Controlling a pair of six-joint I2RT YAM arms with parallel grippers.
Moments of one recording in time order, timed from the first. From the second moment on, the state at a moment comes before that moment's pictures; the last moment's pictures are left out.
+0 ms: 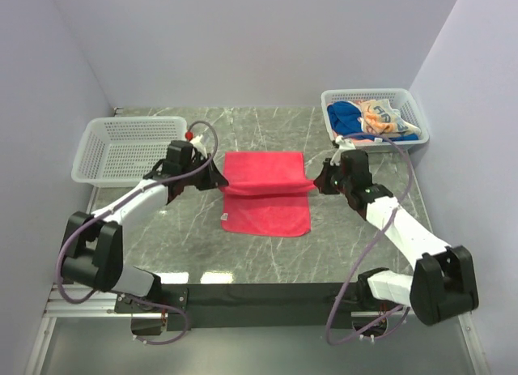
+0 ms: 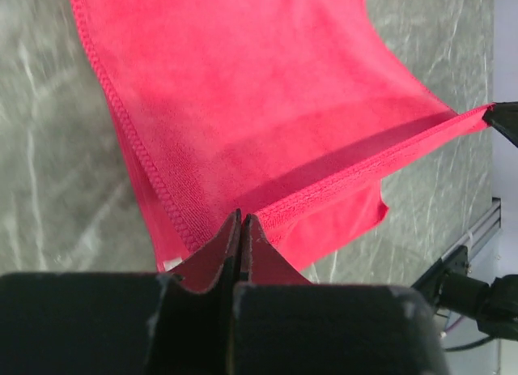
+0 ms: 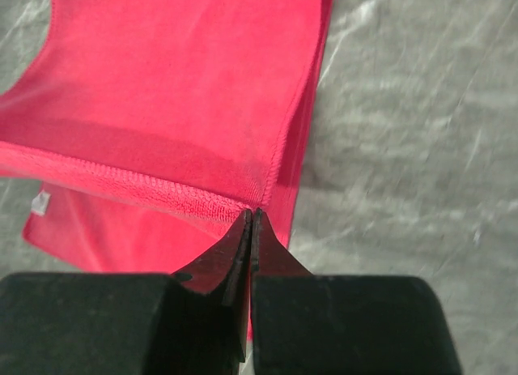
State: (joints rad) left arm -0.31 1.44 0.88 -0.11 0.40 -0.51; right arm 0.27 1.22 0.75 -0.17 -0.12 0.29
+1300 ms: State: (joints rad) left arm -0.46 1.35 0.52 -0.02 0.23 -0.75; right arm 0.27 1.23 0.47 -0.18 -0.24 0.61
